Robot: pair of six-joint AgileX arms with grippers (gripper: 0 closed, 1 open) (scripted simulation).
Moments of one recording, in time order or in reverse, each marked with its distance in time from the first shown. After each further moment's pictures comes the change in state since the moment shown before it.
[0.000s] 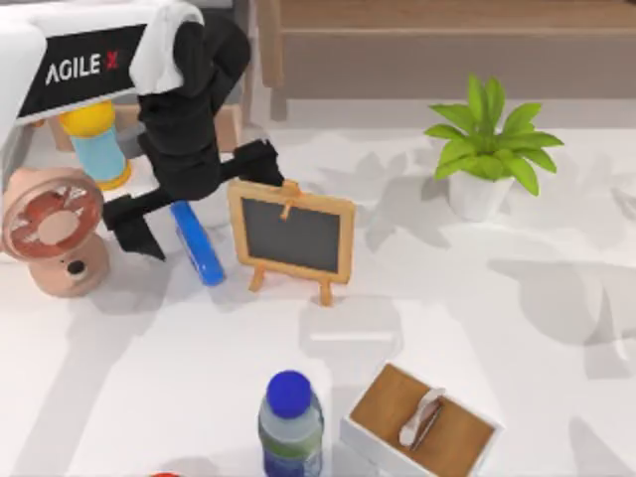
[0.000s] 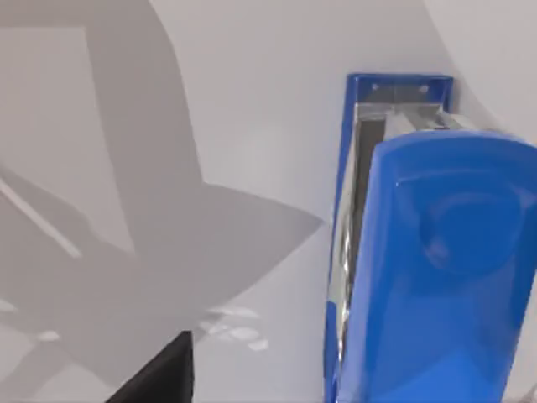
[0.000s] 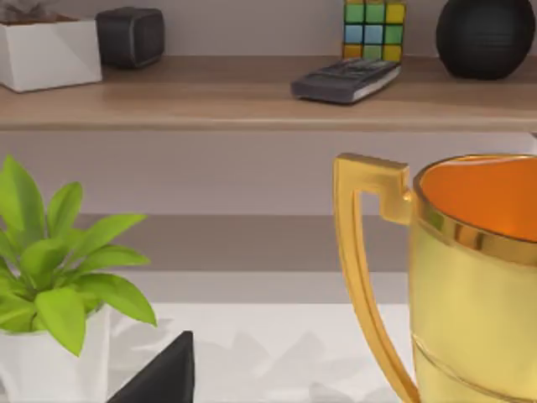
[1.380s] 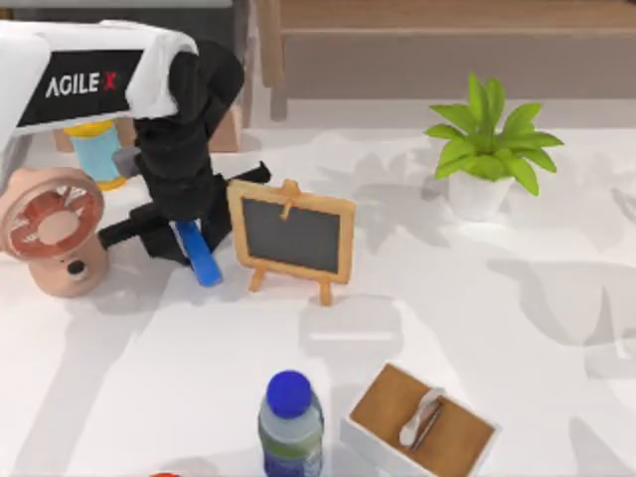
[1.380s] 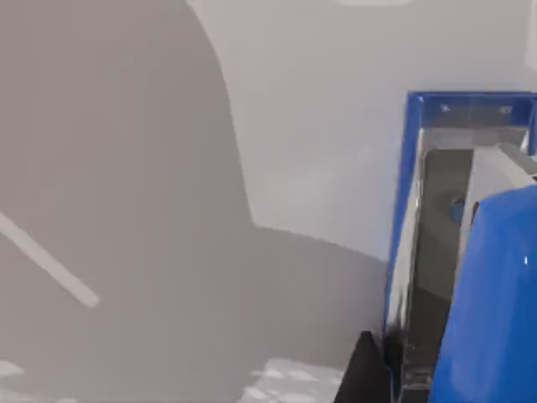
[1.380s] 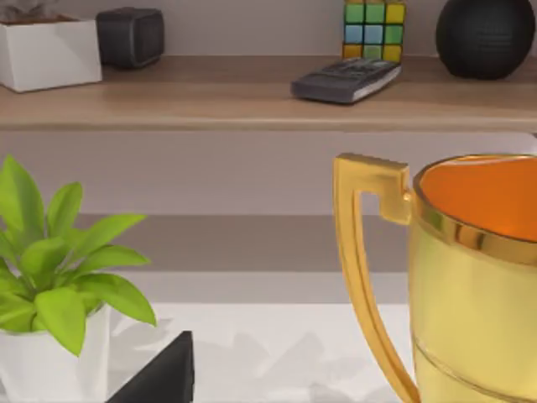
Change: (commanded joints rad) left arm 0.014 0.009 -0.096 0.100 -0.003 0.015; right arm 0.000 0.000 0.000 0.000 0.000 0.000
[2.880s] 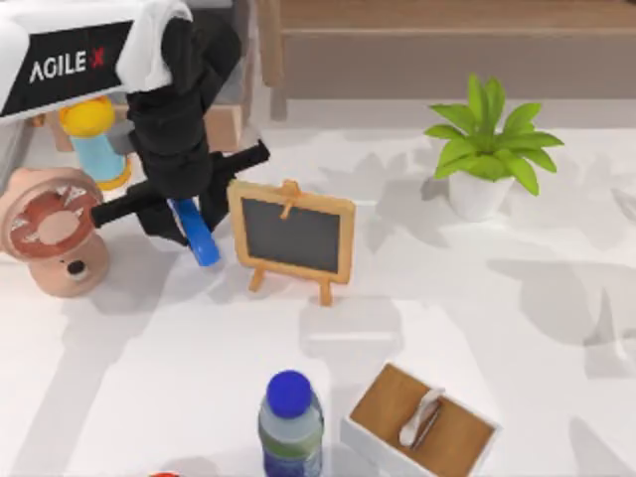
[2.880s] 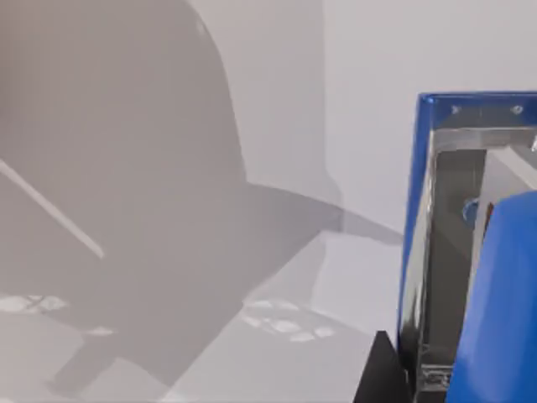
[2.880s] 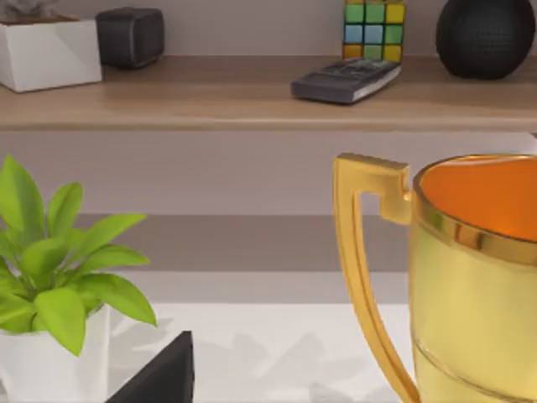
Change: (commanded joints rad) left arm 0.002 -0.045 0.068 -0.100 -0.005 0.016; right arm 0.000 0.000 0.000 0.000 0.000 0.000
